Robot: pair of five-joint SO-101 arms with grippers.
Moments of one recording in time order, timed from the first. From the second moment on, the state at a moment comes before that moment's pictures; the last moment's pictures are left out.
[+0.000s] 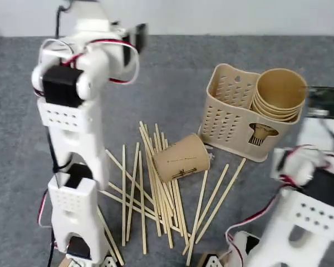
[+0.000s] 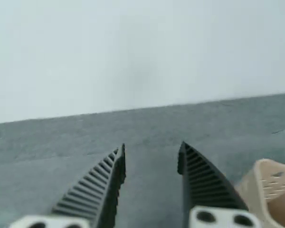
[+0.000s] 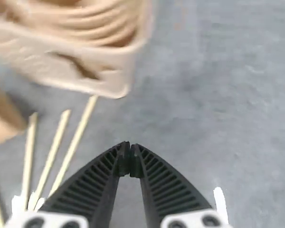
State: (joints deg) left arm 7.7 29.1 -85.8 99.4 12.0; right arm 19.3 -46.3 23.9 90.4 16.2
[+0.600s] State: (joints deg) left arm -11.3 10.1 -48.8 99.4 4.7; right arm -6.7 -46.3 41.4 74.9 16.0
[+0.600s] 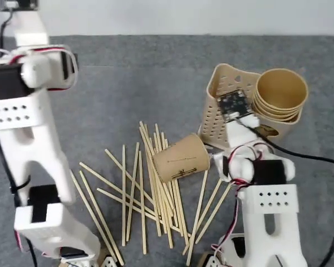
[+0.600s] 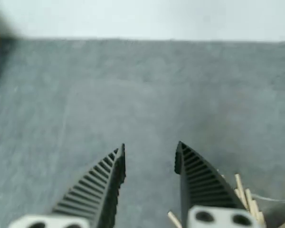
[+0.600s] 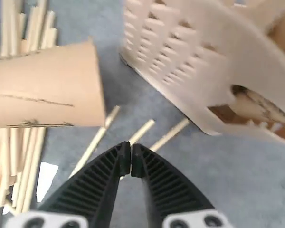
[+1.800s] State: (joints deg) left arm -19.2 10.0 -37.2 99.4 2.3; right arm -22.9 -24.4 35.5 69.9 11.8
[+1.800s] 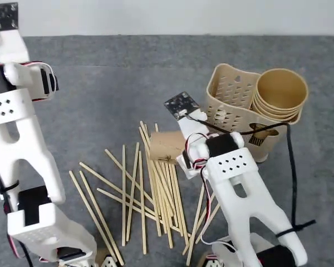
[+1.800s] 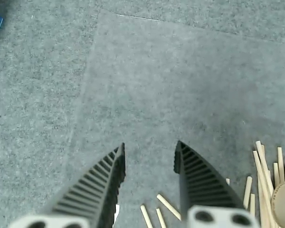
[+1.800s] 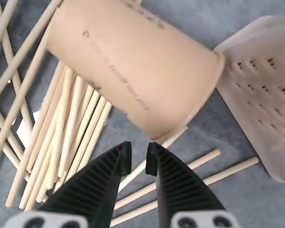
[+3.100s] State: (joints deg) left arm -19.2 10.0 -37.2 99.4 2.3; right arm -21.1 -10.1 31.3 58.6 7.8
